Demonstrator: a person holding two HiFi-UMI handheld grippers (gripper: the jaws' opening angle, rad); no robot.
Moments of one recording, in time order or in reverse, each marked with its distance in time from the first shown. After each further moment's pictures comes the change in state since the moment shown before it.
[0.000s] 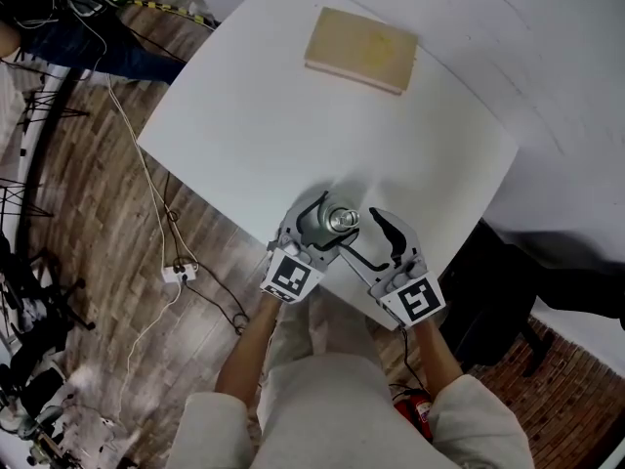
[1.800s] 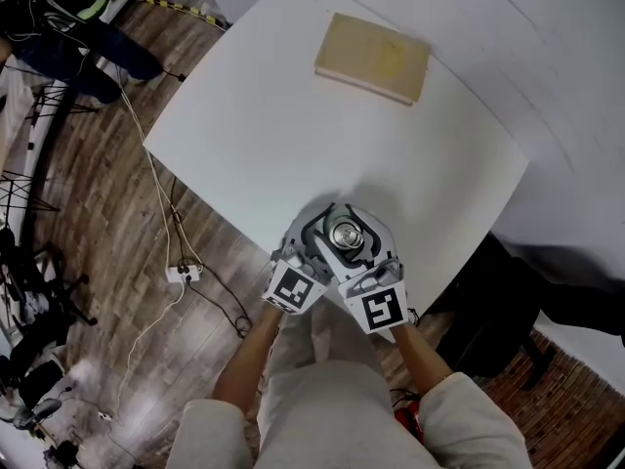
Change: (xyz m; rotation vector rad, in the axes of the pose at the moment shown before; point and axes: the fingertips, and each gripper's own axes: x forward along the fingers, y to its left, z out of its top) left arm 0.001 0.000 0.000 0.004 0.001 -0.005; right arm 0.053 0.007 0.016 -0.176 -0.045 -0.097
